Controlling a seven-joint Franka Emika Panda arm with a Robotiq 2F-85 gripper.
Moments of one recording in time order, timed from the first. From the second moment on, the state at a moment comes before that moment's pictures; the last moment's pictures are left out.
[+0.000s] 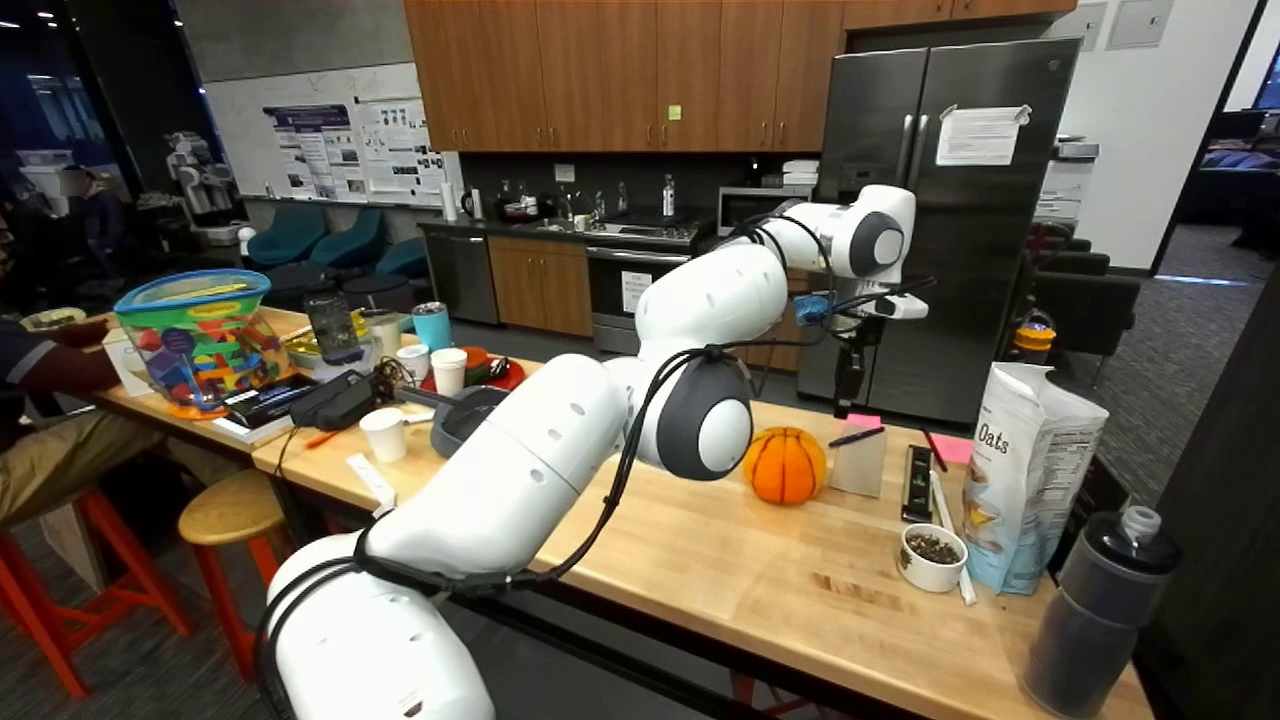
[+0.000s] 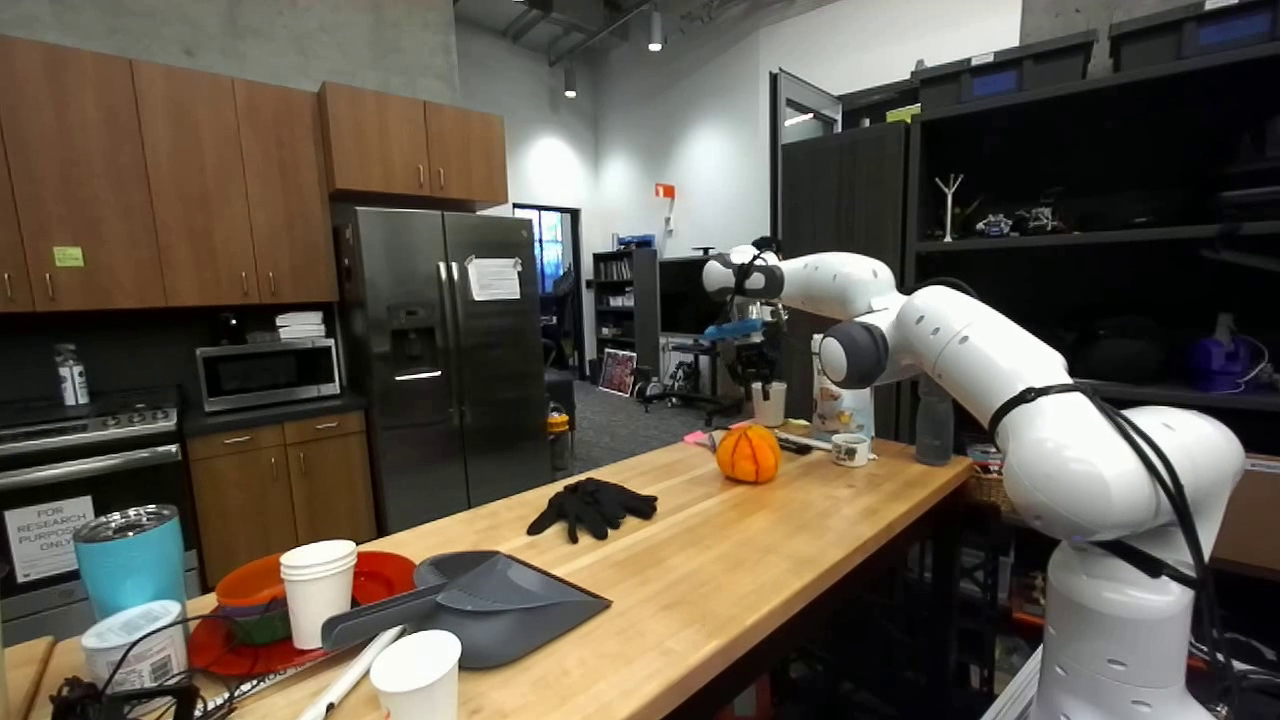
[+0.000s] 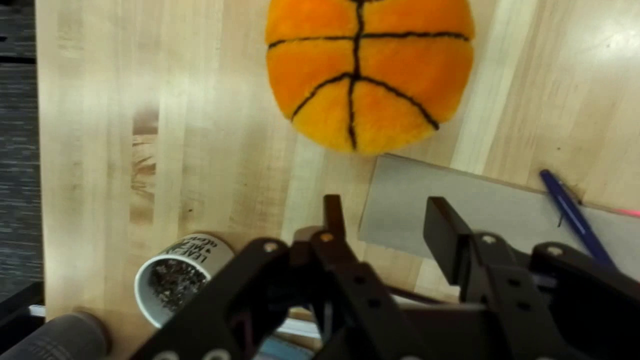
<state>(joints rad) -0.30 1.02 -0.20 -0.45 0.14 1.29 0.97</state>
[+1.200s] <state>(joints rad) -0.35 1.10 -0.03 -0.38 0.16 1.30 0.77</state>
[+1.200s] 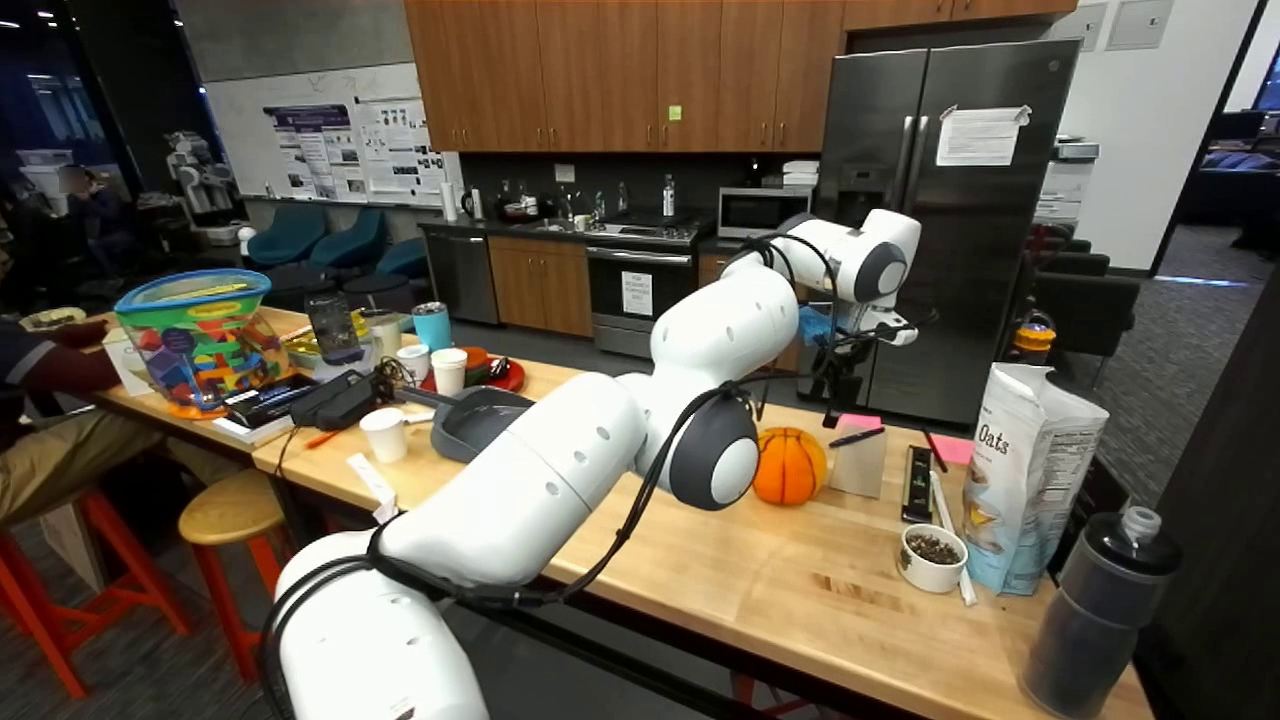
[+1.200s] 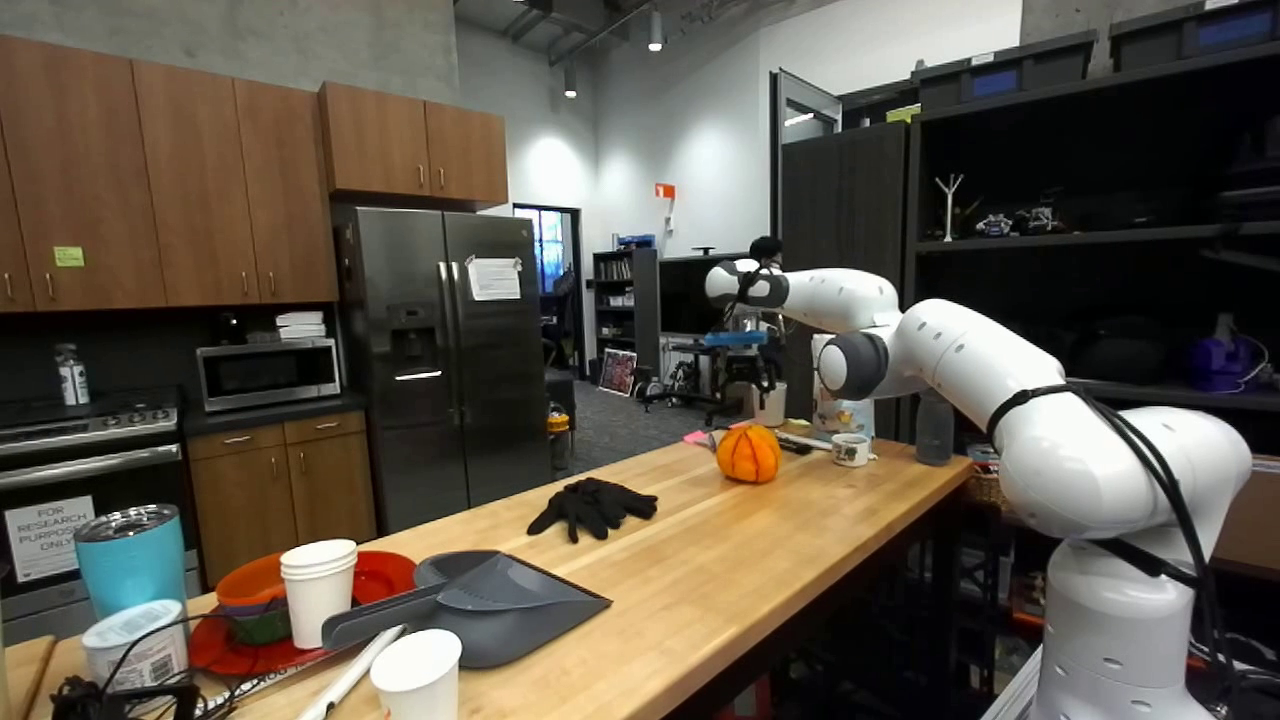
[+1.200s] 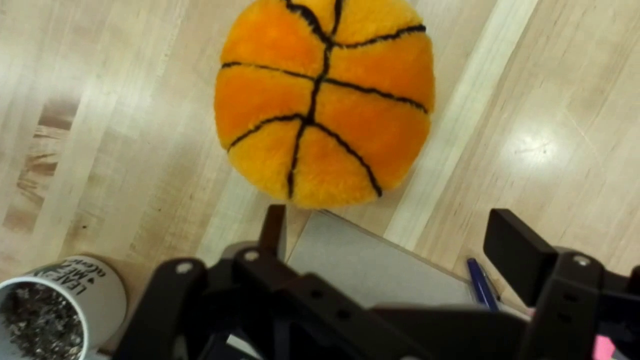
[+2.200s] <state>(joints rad) -0.36 1.14 -0.01 -0.38 0.19 1.22 0.71</state>
